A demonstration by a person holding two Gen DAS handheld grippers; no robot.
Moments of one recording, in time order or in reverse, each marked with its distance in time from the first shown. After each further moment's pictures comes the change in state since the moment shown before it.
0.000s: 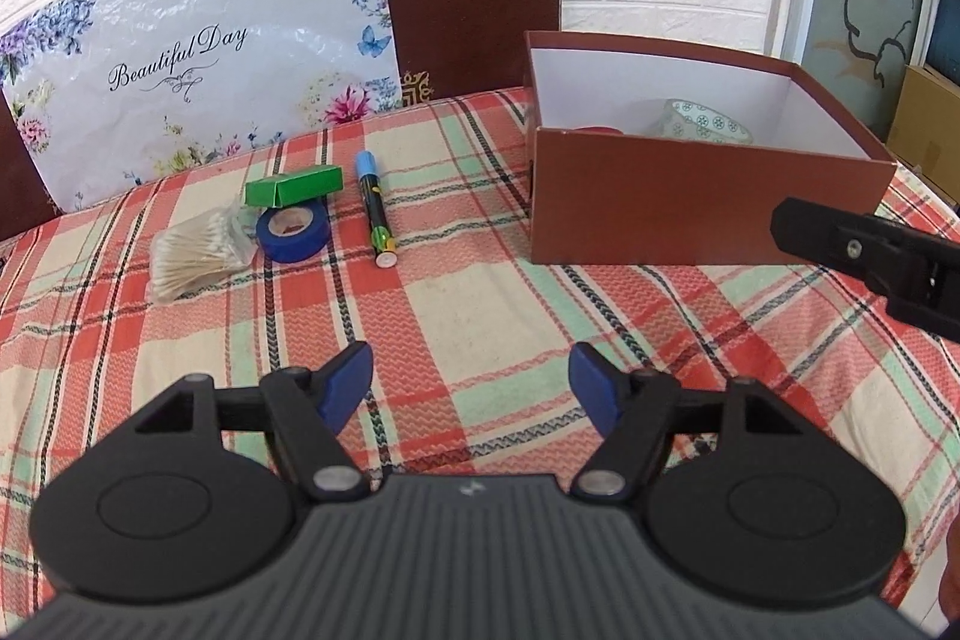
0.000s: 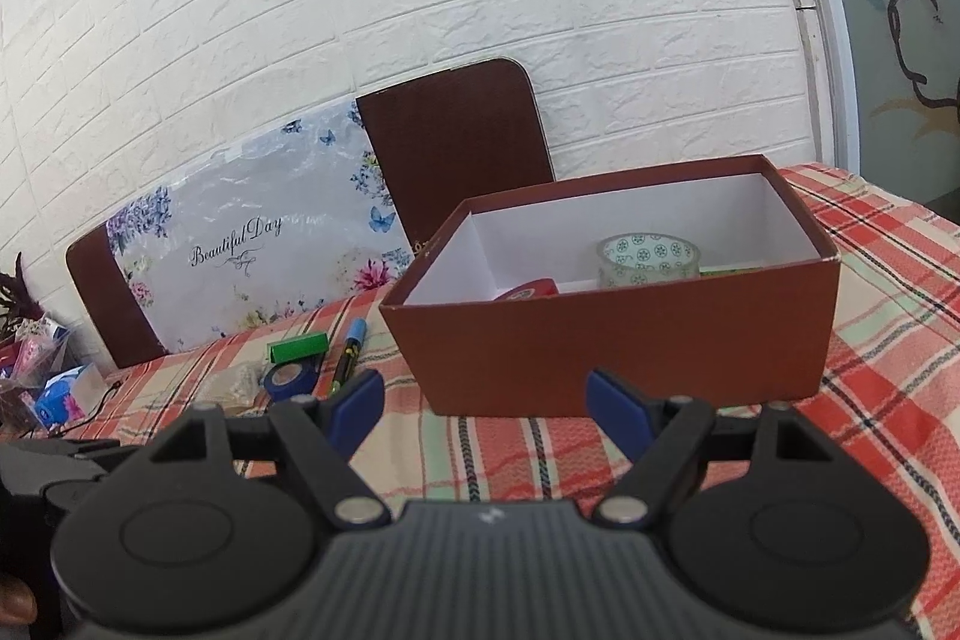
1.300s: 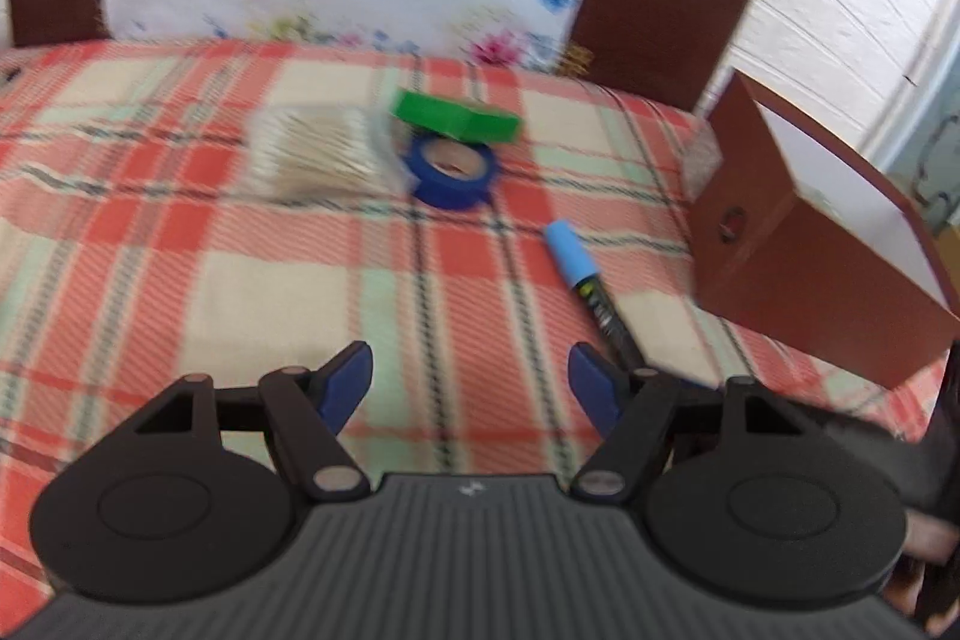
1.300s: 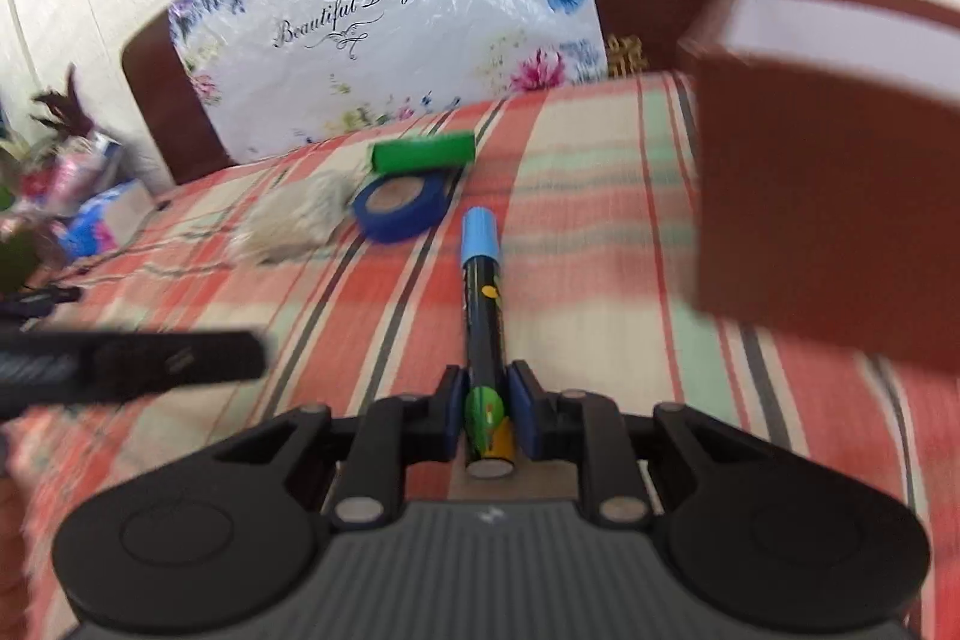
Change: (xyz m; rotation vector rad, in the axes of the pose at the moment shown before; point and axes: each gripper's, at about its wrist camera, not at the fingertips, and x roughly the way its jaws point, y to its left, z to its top) left arm 0.052 0.122 -0.018 -0.346 0.088 -0.108; right arm 0.150 0.071 -0.043 -0.133 0.361 0.256
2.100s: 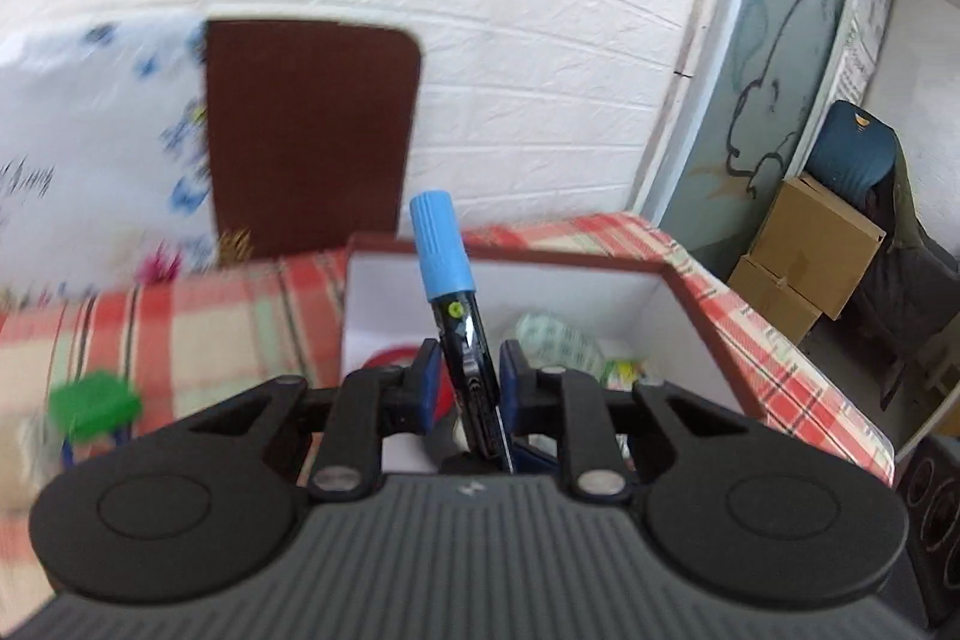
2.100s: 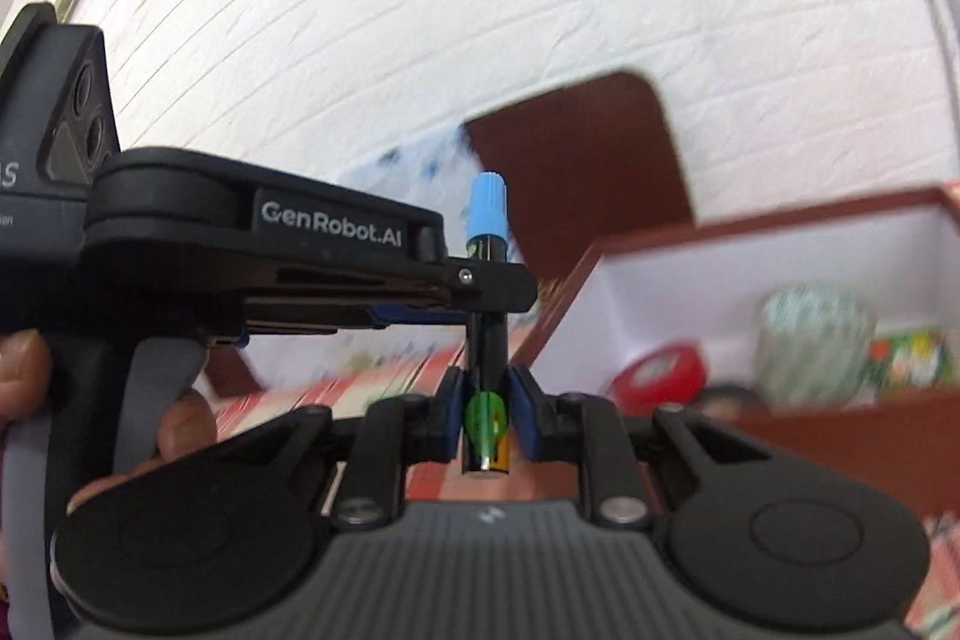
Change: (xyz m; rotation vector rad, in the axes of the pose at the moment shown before) left arm -0.001 -0.197 0.092 0.334 -0.164 -0.262; right arm -0.120 -0.062 0.053 0.082 -0.428 0.009
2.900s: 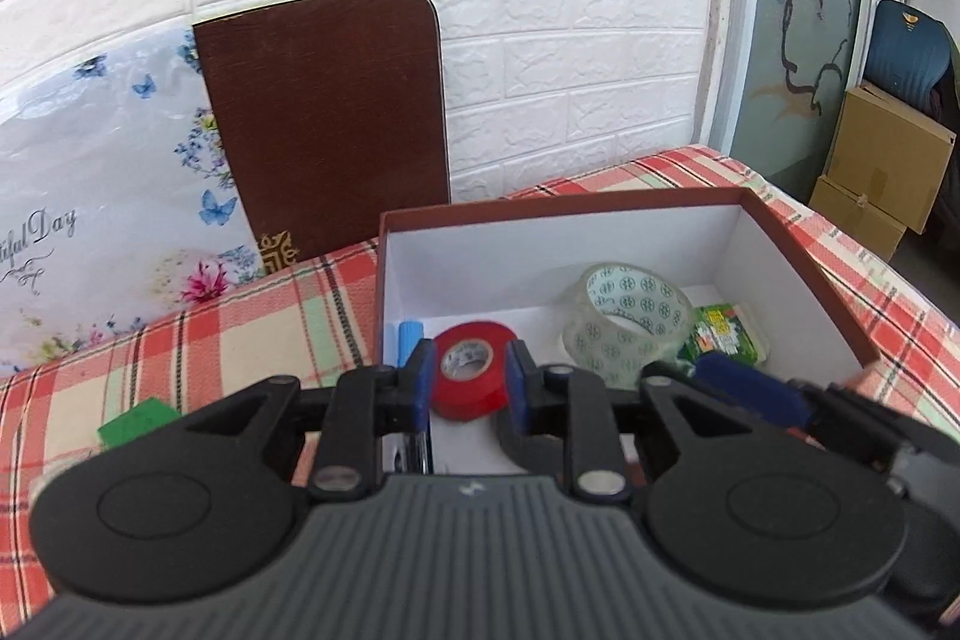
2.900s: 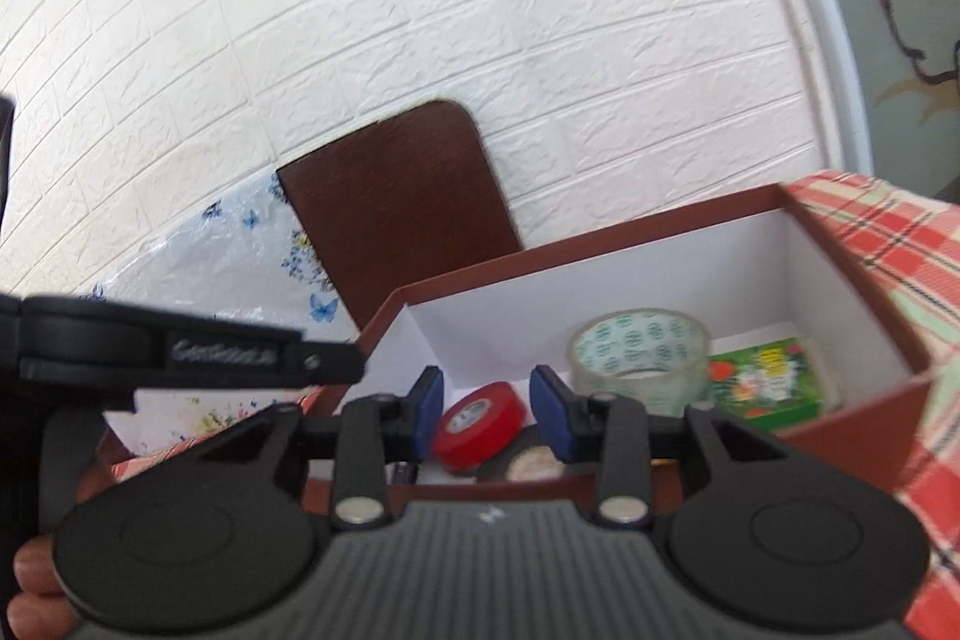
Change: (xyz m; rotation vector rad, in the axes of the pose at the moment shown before) left arm 0.021 -0.015 -0.018 0.143 0.074 0.181; right arm -0.003 -0.049 -0.007 0.095 -0.058 -0.271
